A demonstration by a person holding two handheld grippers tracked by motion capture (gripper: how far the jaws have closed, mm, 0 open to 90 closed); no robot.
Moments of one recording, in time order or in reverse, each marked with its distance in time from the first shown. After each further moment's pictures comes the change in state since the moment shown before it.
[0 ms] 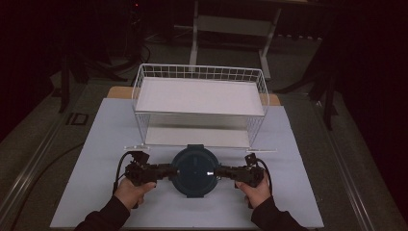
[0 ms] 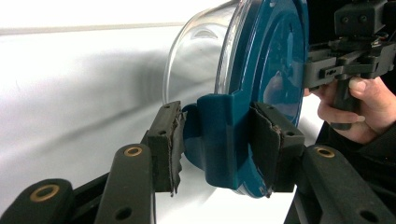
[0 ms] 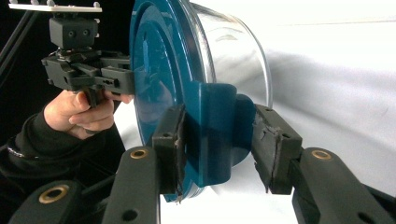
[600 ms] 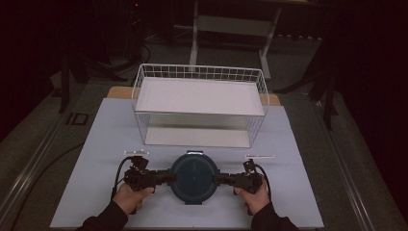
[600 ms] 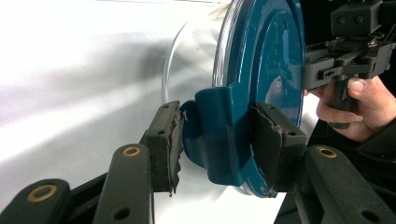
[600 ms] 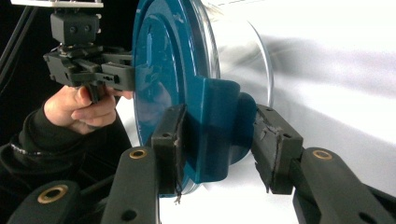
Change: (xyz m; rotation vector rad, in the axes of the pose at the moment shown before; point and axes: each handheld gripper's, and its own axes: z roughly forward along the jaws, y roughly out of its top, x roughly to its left) left arm 0.003 -0.019 0.001 0.036 -0.008 -0.050; right arm -0.004 -0.019 0.005 0.027 0.017 0.062
